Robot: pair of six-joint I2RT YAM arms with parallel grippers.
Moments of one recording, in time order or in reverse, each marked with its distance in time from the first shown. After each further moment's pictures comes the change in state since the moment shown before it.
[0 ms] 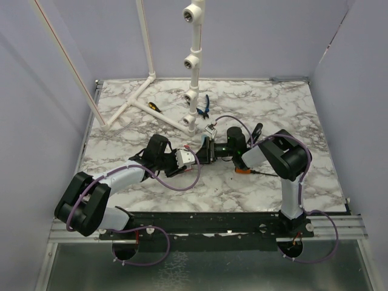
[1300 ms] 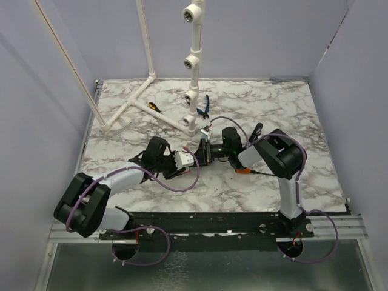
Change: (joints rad) left arm 0.001 -0.007 -0.027 0.000 -0.028 -0.016; right arm 0.030 0.045 0.049 -0.030 -0.026 0.008
